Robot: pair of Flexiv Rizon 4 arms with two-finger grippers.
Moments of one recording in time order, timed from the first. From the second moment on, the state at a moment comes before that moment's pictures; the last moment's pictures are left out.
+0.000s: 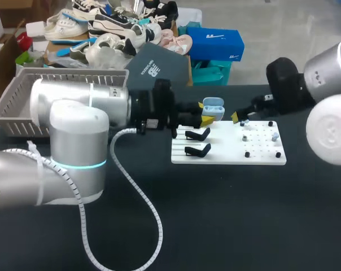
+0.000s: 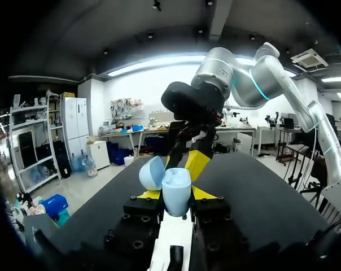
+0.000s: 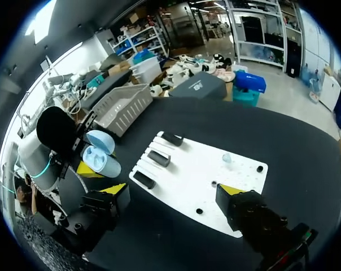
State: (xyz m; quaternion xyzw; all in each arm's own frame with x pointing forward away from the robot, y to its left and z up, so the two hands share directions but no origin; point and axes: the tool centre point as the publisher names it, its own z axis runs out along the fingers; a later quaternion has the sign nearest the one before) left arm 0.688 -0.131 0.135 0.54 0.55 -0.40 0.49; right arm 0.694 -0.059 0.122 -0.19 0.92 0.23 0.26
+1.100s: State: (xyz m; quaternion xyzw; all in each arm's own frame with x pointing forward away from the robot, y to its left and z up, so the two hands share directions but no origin) left arm 0.654 -0.166 0.124 0.57 0.47 -0.43 0.52; right arm 0.647 -0.115 0.103 -0.14 0.93 0.18 0.27
